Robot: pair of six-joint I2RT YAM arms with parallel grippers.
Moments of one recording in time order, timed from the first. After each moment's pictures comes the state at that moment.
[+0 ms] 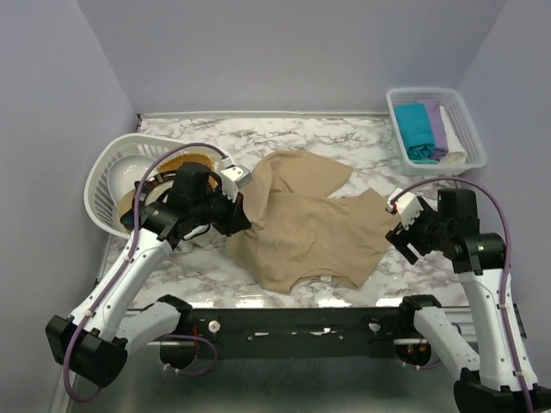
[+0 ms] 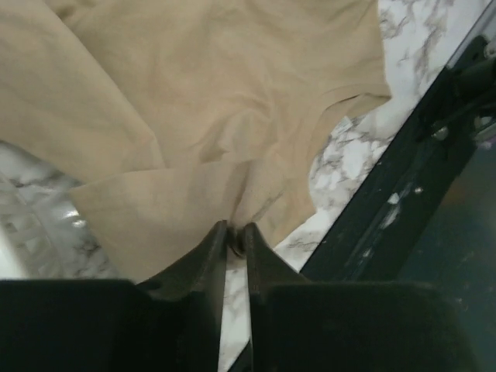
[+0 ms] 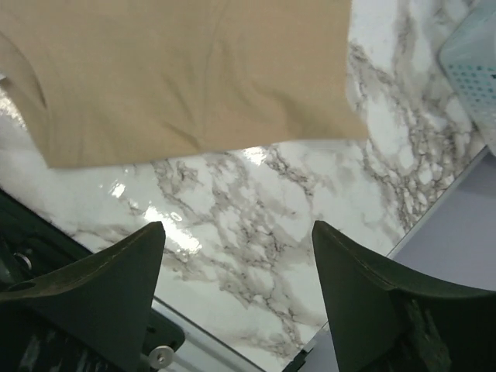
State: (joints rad) left arm -0.43 1.02 1.01 -0.70 0.54 -0.02; right arm 0.06 0.78 0.99 -1.14 -0.26 -0.77
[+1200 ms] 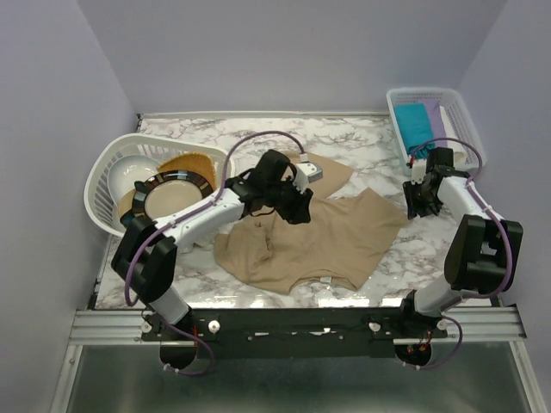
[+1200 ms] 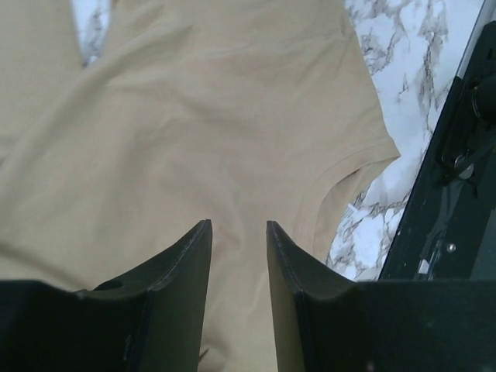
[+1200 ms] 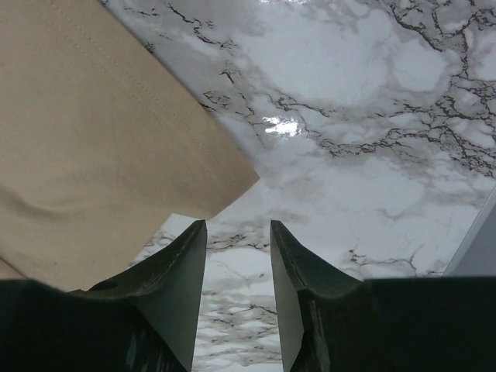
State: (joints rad) left arm -0.70 1.58 1.20 -0.35 0.51 0.01; right arm -0.18 1.58 1.06 -0.68 -0.01 -0.31
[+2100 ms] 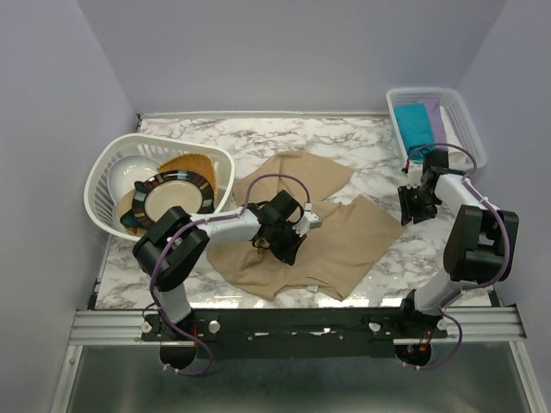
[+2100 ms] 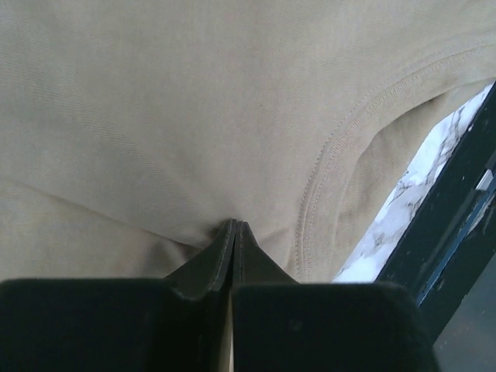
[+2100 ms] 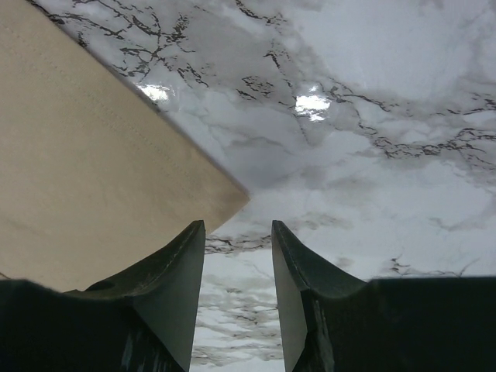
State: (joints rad) left arm -0.83 1.75 0.99 -0.36 0.48 0.04; right arm -0.18 1.64 1.07 -0.73 -0.07 -0.30
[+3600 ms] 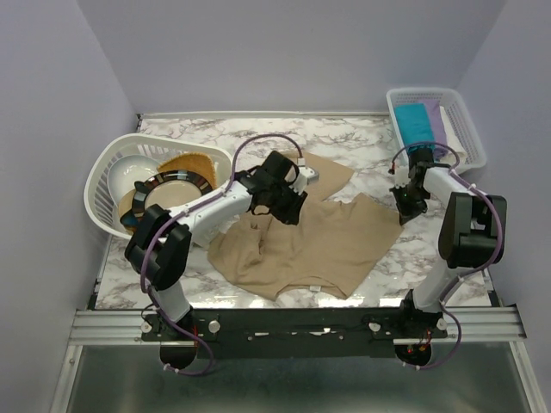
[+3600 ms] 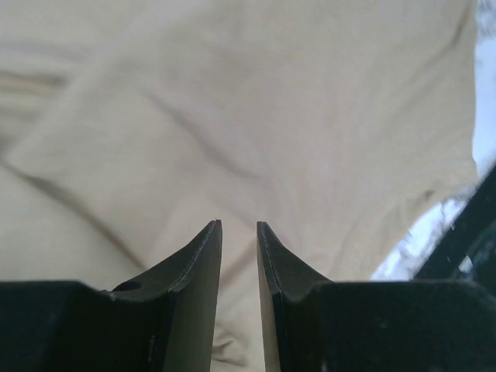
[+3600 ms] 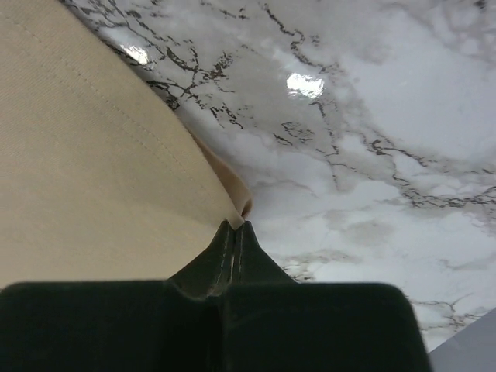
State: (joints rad) left arm -0.72 1.72 1.25 -0.51 0.40 0.02; right arm -0.11 1.78 1.13 -0.75 -0.02 -0.34
